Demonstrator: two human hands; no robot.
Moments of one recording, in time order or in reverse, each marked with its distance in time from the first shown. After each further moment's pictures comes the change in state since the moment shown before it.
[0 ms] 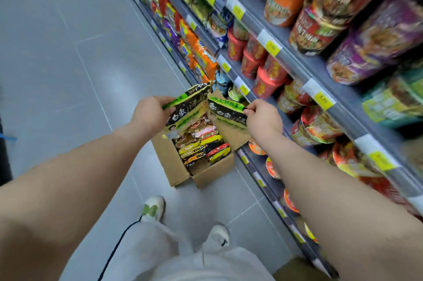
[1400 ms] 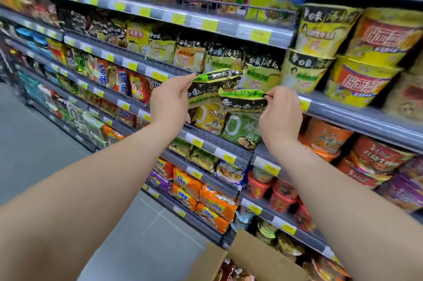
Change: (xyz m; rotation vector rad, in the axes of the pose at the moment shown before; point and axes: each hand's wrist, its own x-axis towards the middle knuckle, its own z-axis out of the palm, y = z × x) left_hand 0.399 0.094 -0.355 -0.377 0.469 0.845; right_hand 0.237 -0.411 -0.092 -0.122 1.085 -0.140
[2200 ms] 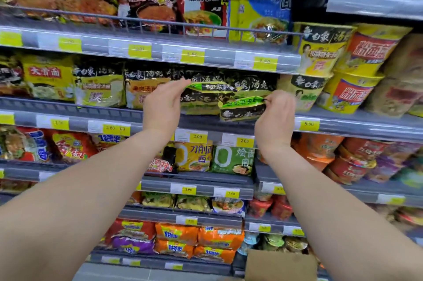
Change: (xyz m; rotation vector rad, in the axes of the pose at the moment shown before) left_hand 0.210 -0.108 0.094 -0.224 -0.204 0.451; right_hand 0.093 -0.045 0.126 -0.224 0.365 0.203
